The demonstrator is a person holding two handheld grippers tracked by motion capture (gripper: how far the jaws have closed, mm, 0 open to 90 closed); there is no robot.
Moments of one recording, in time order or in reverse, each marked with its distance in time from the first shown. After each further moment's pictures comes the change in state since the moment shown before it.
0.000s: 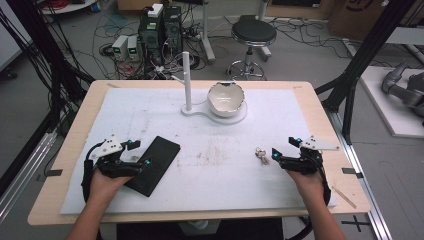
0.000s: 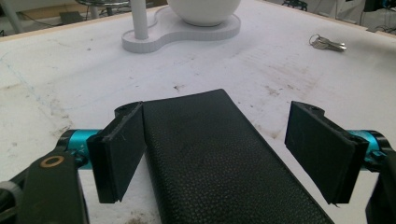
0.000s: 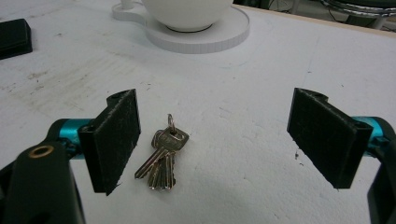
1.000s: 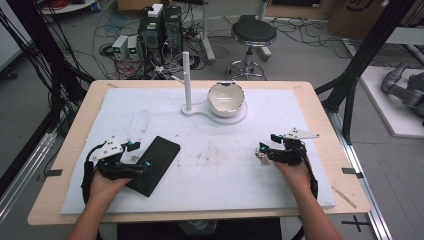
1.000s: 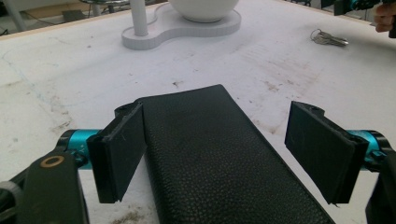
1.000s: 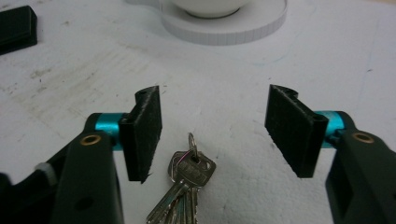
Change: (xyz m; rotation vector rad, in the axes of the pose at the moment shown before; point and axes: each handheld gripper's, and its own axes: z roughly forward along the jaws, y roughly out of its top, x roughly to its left) left arm -0.004 -0.002 -0.003 0.013 0.020 0.007; right arm 0.007 0.013 0.046 0.103 0.088 0.016
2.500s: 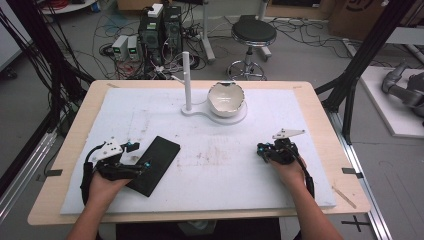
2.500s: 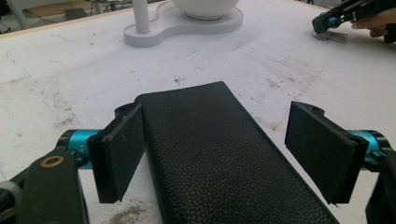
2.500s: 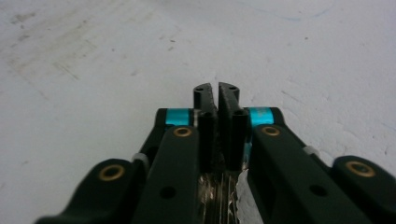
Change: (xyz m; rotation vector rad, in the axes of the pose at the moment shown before) left arm -0.001 0.000 -0.002 0.003 0.004 0.003; right arm 0.000 -0.002 0.022 0.158 0.056 -0.052
